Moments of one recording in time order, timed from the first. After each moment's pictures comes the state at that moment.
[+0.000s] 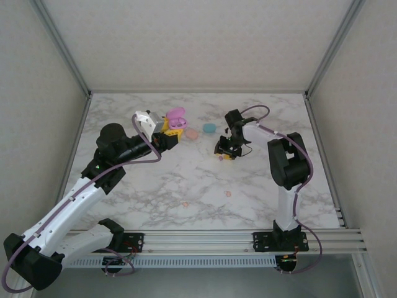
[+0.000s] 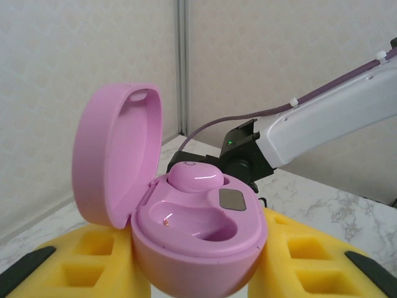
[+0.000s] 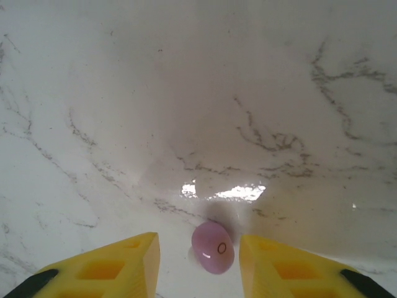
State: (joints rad) left arm -0.56 0.96 0.91 0.05 0.45 0.00; right arm 0.42 2.01 1.40 -0.75 -0.34 0.58
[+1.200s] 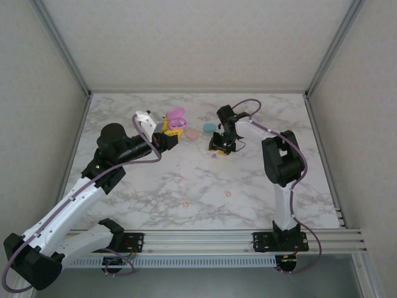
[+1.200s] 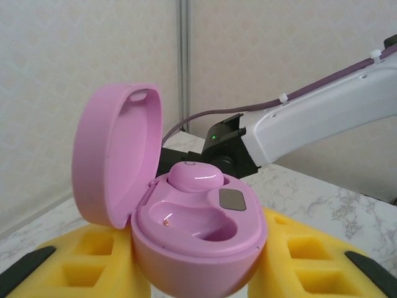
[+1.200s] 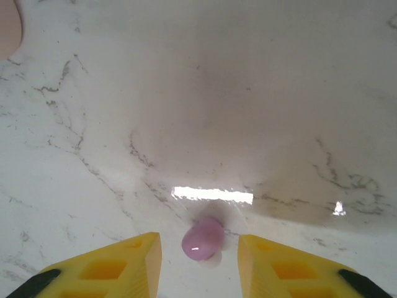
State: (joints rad) left arm -0.56 0.96 0.91 0.04 0.44 0.00; right arm 0.48 2.09 1.56 -0.82 -0.29 0.56
